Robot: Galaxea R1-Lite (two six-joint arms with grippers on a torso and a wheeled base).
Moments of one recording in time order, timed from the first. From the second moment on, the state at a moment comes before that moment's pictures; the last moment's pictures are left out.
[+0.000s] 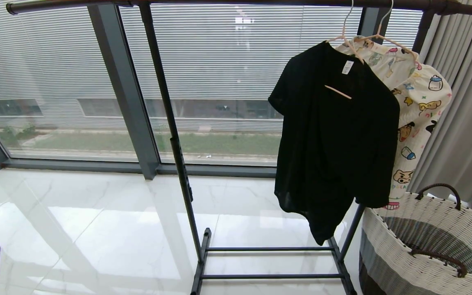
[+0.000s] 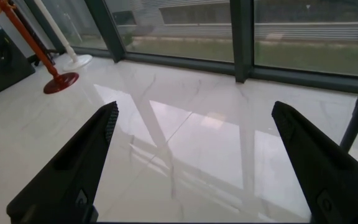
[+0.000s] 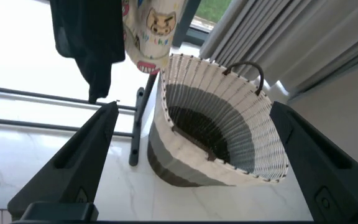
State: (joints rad) left arm 0.11 0.74 -0.01 -0.67 0.45 0.26; right arm 0.04 0.77 -0.43 -0.08 -0.10 -0.23
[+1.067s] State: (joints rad) left arm 0.11 0.10 0.00 -0.06 0.70 0.14; right arm 0.01 0.10 -0.03 -0.18 -0.20 -0.26
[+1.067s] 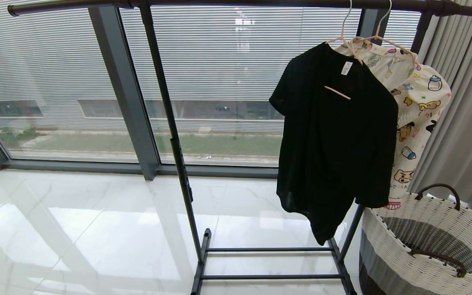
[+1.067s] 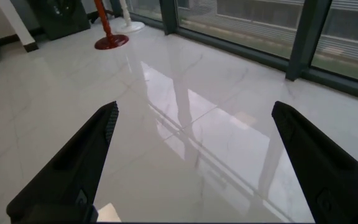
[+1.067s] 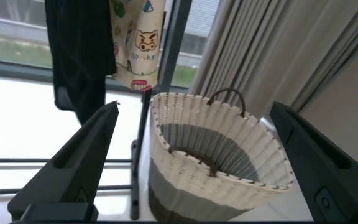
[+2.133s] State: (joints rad) left arm 0.11 0.09 0.00 -0.05 0.17 -0.16; right arm 0.00 0.00 0.00 0.00 0.02 -0.06
